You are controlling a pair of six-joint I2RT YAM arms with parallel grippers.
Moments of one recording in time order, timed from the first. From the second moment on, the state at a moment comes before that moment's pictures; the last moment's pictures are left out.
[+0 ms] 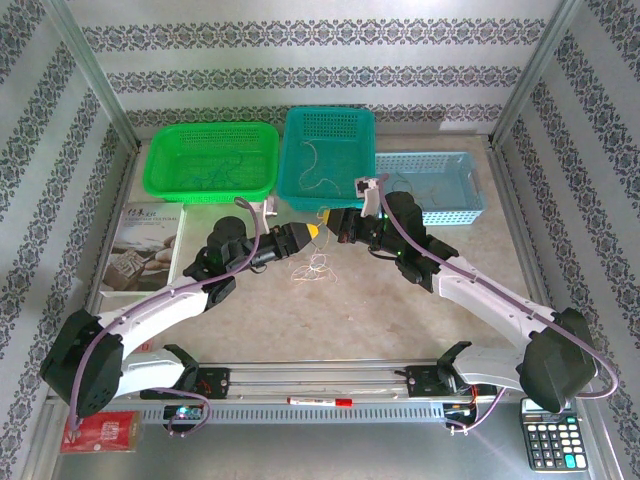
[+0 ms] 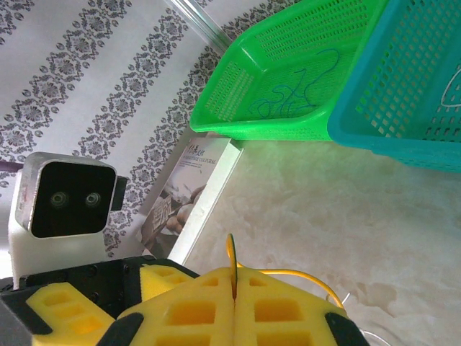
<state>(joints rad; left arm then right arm) -0.58 1.21 0.62 0.47 0.47 -1.03 0.62 1.21 0.84 0.09 -0.33 0.71</state>
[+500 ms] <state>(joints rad) -0.58 1.21 0.62 0.47 0.47 -1.03 0.62 1.23 0.84 0.10 -0.33 0.73</state>
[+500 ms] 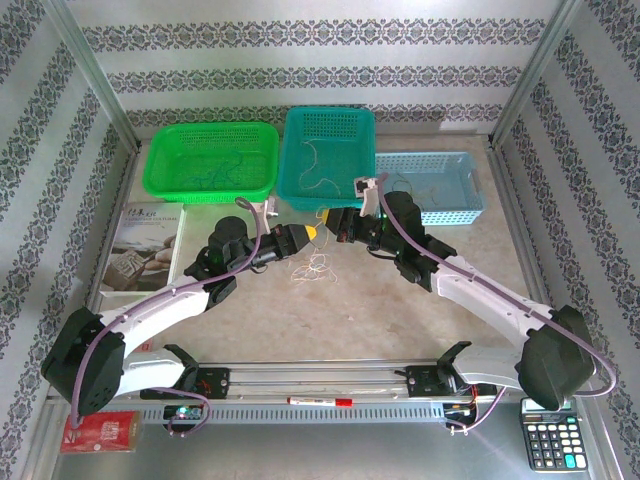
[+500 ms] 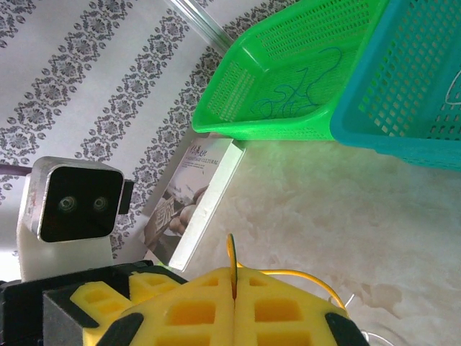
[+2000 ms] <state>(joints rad) -0.58 1.13 0.77 0.42 0.44 -1.06 0.66 1.52 0.61 0.54 -0.09 0.65</state>
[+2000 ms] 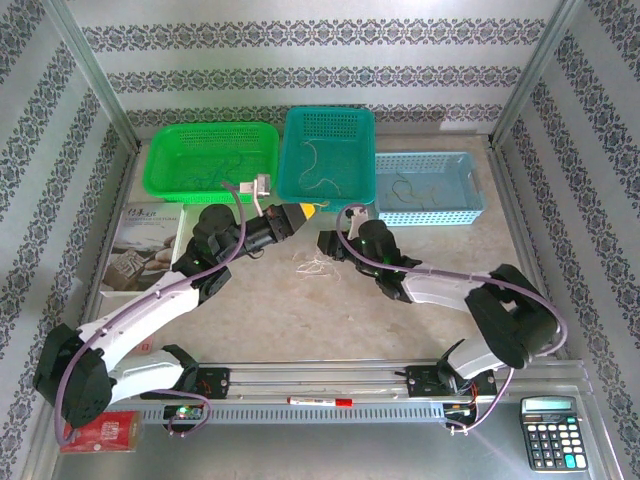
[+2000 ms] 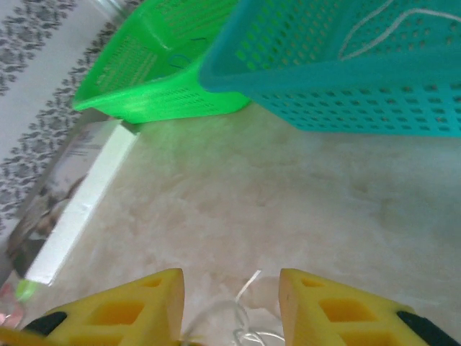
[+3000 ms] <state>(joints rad) -0.58 1.02 0.81 0.34 0.38 -1.05 0.55 1.00 0.49 0.37 -0.09 0.64</state>
